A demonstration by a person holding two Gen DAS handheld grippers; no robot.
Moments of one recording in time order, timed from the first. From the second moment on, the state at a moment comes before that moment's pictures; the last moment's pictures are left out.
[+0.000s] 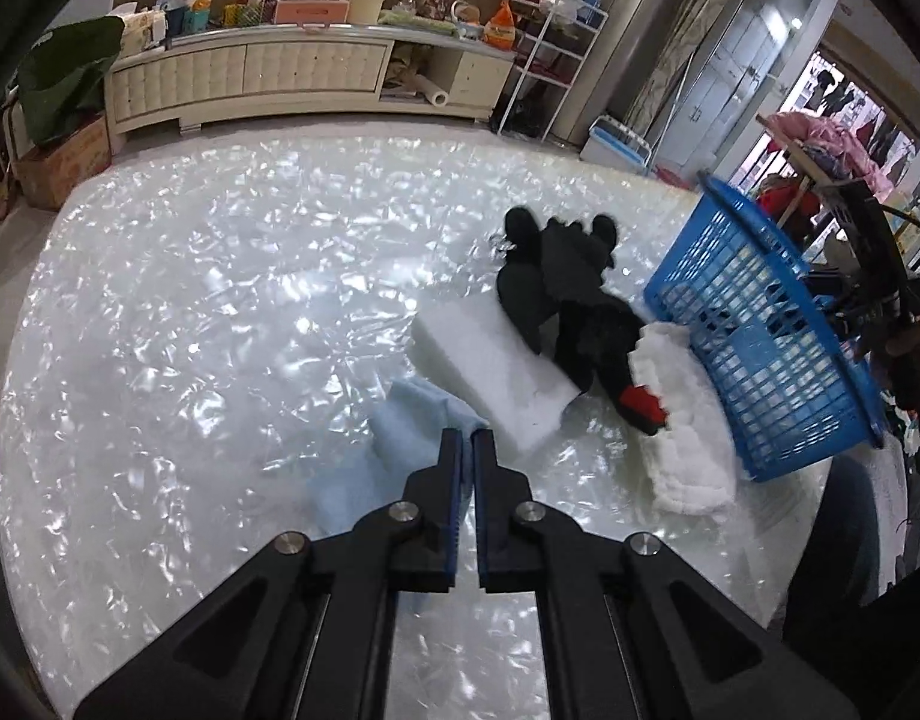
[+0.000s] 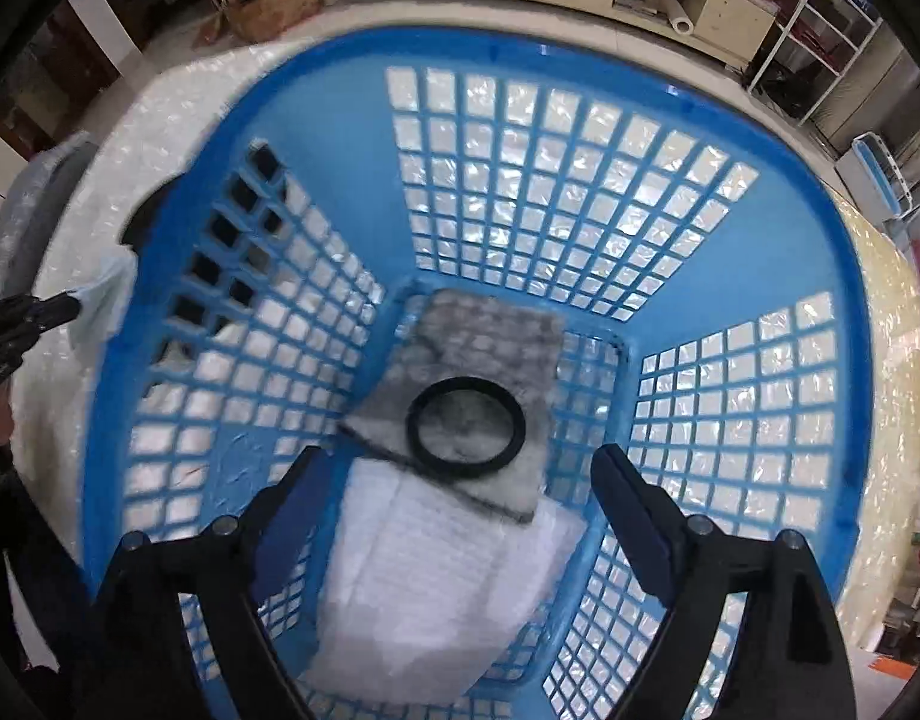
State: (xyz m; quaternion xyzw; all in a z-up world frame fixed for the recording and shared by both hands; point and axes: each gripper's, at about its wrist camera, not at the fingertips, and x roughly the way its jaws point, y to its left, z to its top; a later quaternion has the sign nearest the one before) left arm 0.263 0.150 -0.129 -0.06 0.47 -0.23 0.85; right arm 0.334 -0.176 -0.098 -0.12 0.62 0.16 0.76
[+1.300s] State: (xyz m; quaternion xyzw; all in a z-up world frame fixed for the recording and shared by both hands) left arm 0.237 -0.034 0.042 0.00 0.40 -0.28 0.87; right arm 0.223 -0.270 -0.019 -0.05 0.50 0.11 0.86
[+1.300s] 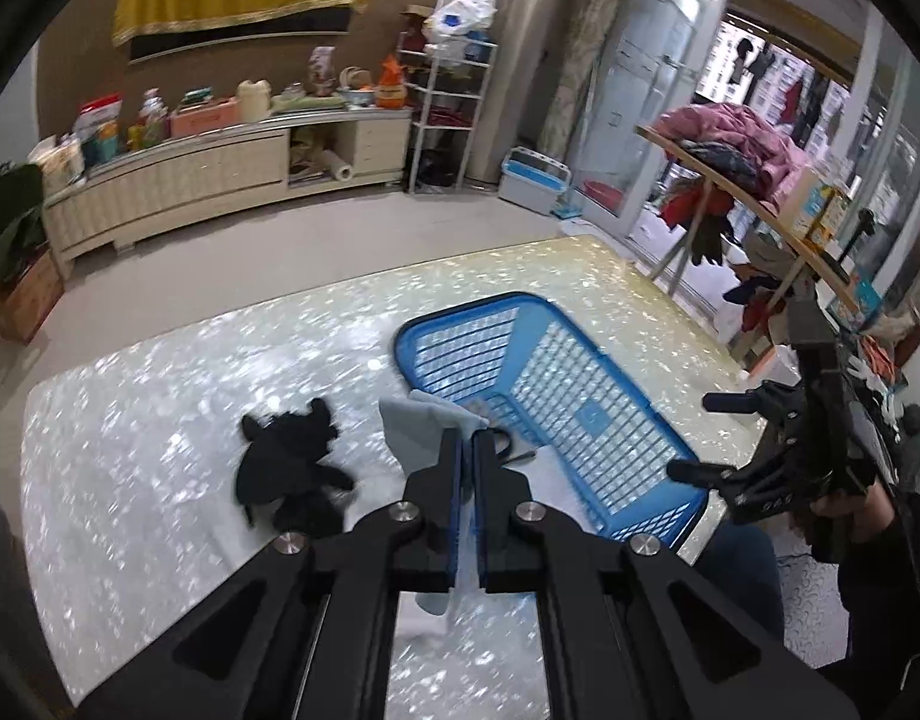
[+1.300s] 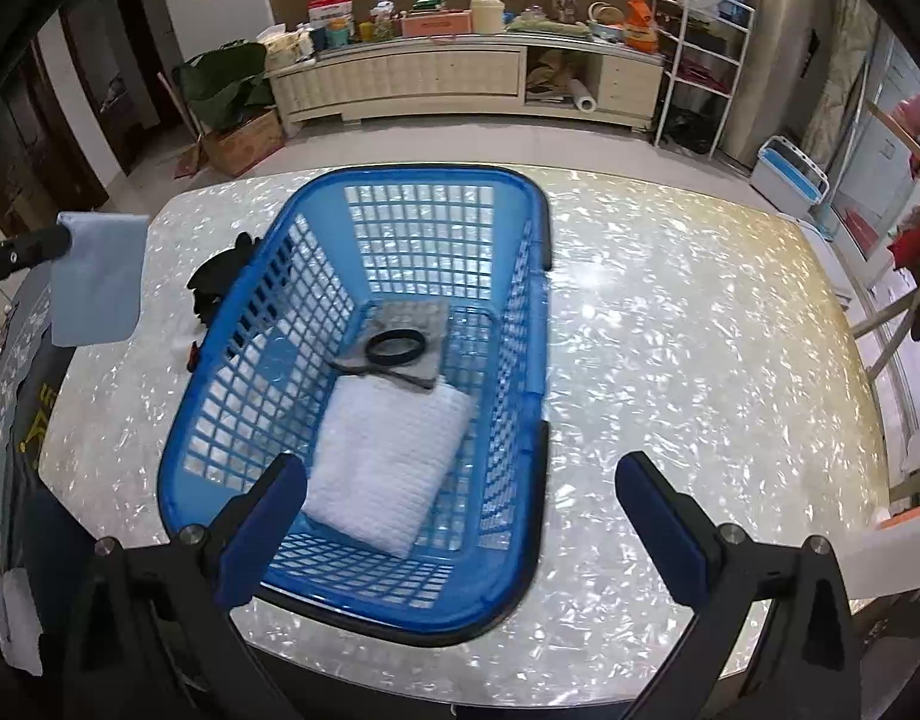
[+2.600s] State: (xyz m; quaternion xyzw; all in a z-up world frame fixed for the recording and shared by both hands) left arm 0.303 -0.208 -0.059 0.09 0.51 -0.31 0.80; right arm 0.242 -0.314 -0.055 0.03 0.52 0.13 0.85
